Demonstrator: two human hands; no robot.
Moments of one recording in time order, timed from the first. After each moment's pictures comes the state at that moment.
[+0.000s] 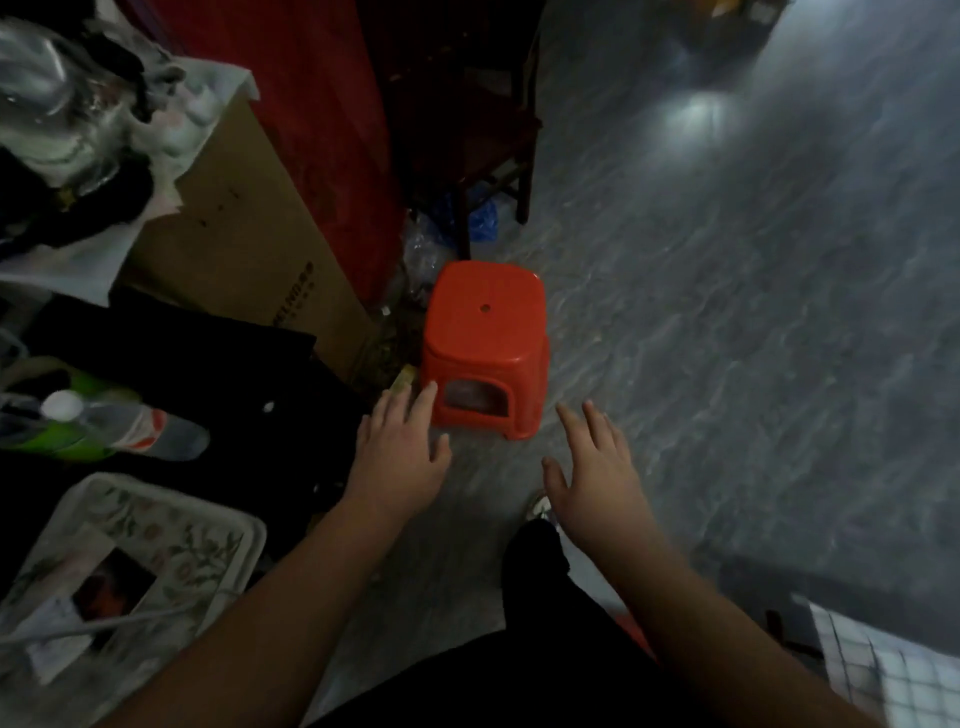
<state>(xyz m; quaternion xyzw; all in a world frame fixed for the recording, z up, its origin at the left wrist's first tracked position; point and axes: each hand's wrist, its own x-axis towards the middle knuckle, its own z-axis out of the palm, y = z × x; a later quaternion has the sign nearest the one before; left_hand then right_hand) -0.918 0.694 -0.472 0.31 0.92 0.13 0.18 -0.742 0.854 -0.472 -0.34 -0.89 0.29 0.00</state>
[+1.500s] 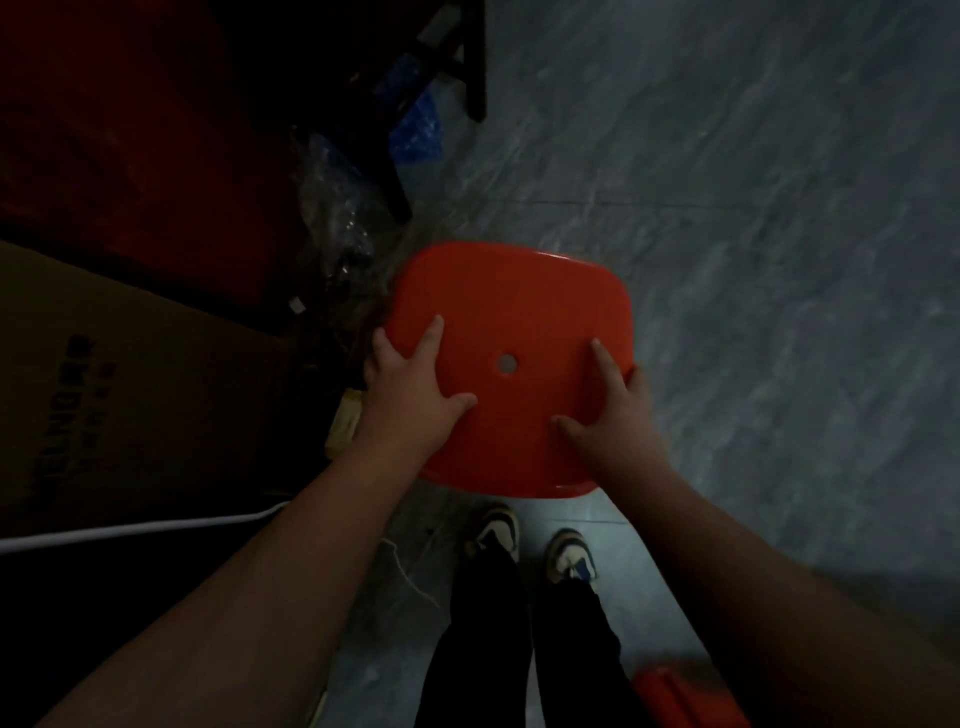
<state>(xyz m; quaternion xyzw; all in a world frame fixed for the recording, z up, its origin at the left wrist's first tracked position) -1.183 0.983 -0.755 0.27 0.91 0.11 0.30 -0.987 1.104 -0.760 -0.53 -0.73 0.43 -0.03</state>
